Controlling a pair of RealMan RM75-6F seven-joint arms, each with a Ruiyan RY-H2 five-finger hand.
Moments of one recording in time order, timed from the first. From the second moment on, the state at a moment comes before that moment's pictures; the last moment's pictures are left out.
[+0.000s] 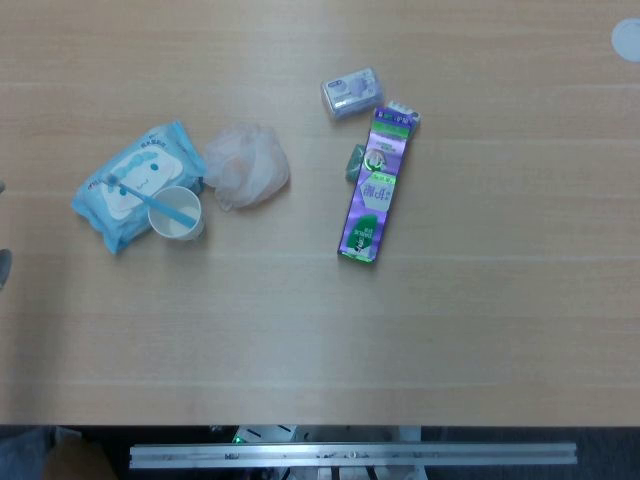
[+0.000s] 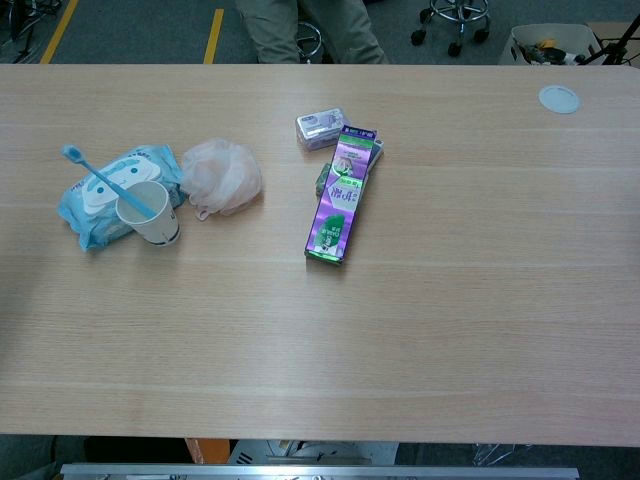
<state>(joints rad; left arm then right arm) -0.09 -1.11 -0.04 -1.68 1.52 1.51 0.17 0.07 -1.09 0.05 -1.61 -1.51 1.47 -0.01</state>
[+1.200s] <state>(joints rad) -0.03 -1.06 -0.01 -1.71 1.54 1.58 0.13 0.62 -1.21 0.08 -1.78 -1.69 0.81 -0.07</state>
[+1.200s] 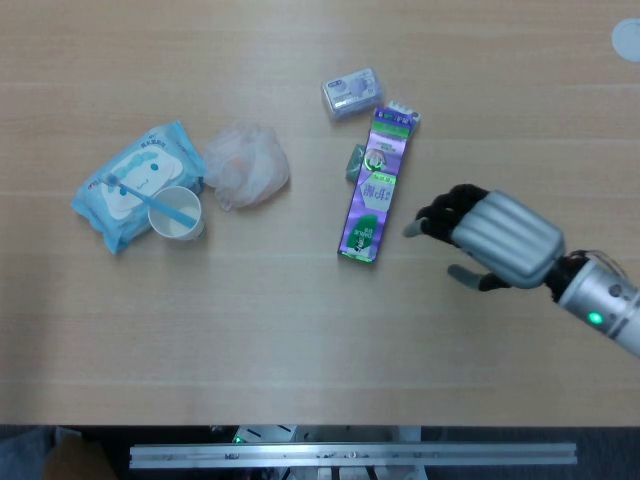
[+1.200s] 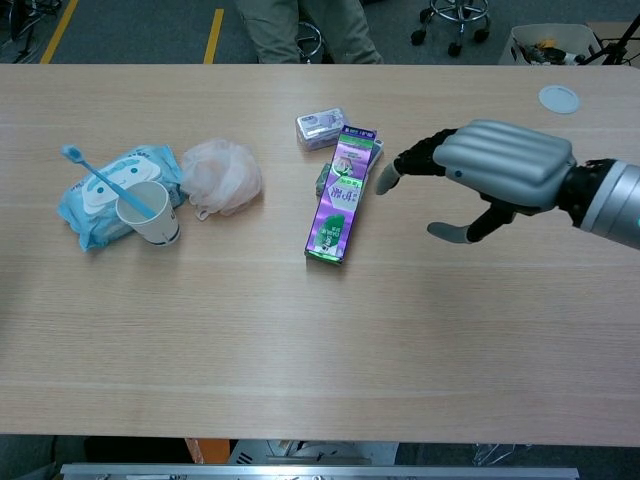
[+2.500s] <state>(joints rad) 0.00 -1.06 0.00 -1.66 1.55 1.58 0.04 0.92 -1.61 0.05 -1.45 -1.40 0.55 -0.10</state>
